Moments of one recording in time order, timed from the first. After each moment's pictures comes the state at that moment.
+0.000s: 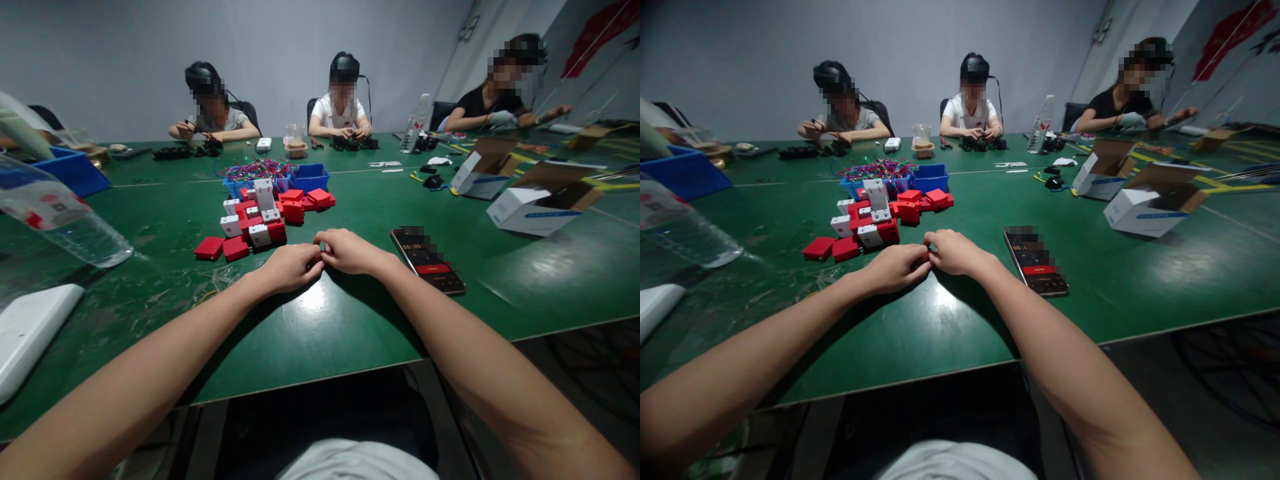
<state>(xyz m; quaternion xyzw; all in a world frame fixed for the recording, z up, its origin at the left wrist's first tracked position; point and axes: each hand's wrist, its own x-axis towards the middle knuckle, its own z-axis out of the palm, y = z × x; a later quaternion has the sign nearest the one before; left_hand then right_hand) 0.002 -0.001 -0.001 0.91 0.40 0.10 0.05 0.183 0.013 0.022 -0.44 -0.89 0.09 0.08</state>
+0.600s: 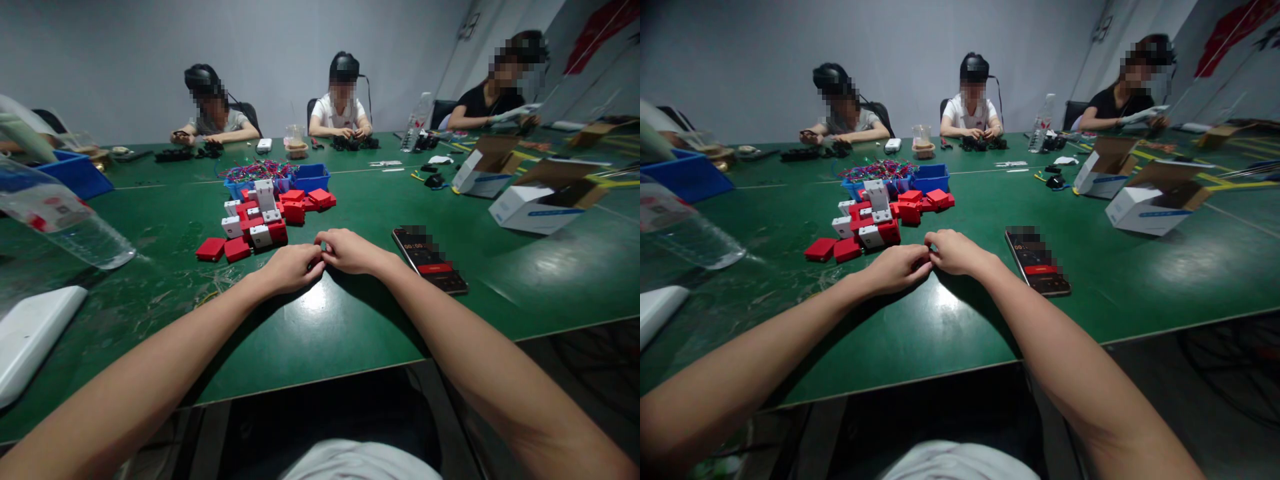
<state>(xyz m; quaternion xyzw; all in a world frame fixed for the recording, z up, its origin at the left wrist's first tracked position) 0.001 -0.002 -0.002 0.91 0.40 0.10 0.06 0.184 0.014 0.020 -0.43 -0.89 0.09 0.09</state>
